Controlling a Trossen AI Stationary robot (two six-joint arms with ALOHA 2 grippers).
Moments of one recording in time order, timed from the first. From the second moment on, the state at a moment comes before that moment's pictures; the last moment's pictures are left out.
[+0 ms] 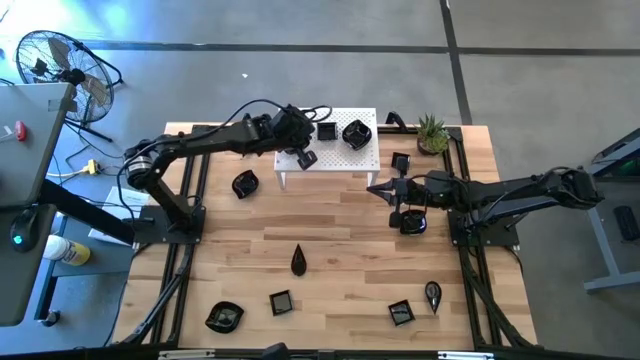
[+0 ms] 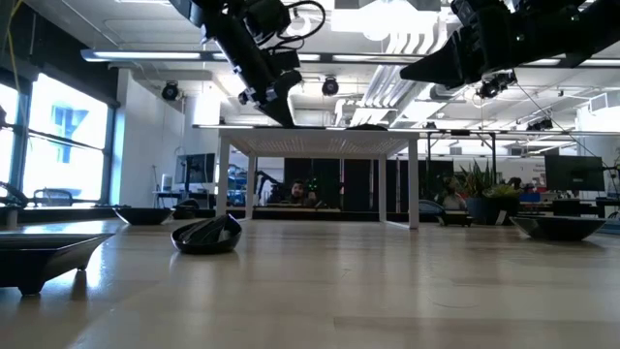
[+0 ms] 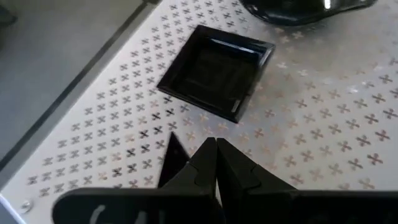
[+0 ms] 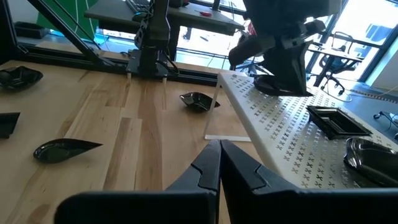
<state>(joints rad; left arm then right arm) 0.43 1.61 1.32 -0.41 -0.25 0.04 -0.06 0.95 0.41 0.38 0.15 -0.18</state>
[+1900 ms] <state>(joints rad) 0.50 1.38 1.20 -0.52 -0.09 0.06 -0.06 0.95 0.41 0.38 0.15 -0.18</state>
